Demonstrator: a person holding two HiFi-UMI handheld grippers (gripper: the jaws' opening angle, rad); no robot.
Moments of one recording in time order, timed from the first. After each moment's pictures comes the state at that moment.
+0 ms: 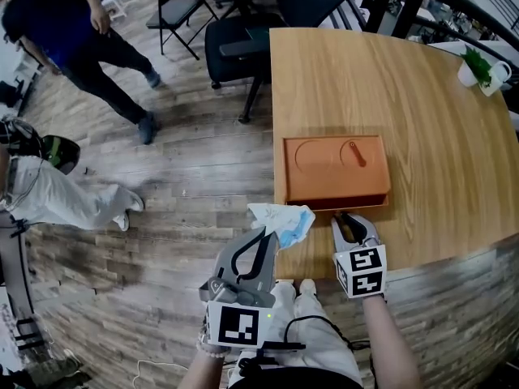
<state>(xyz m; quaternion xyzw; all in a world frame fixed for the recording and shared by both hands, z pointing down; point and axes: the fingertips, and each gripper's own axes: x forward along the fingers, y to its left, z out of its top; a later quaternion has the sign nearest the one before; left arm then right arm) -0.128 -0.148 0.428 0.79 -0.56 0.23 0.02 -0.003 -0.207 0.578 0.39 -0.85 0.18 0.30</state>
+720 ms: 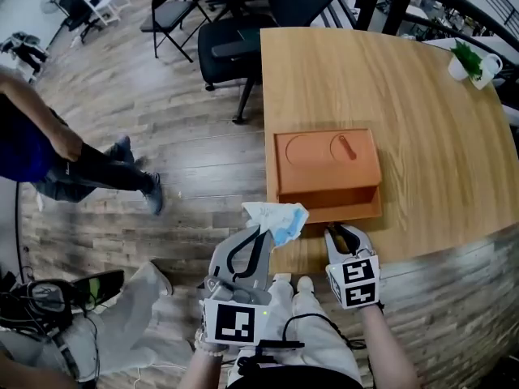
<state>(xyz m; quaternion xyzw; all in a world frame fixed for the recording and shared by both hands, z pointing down) -0.117 -0.137 0.423 0.80 -0.56 0.23 0.01 0.009 -0.165 0.575 0.38 -0.85 0.18 0.31</state>
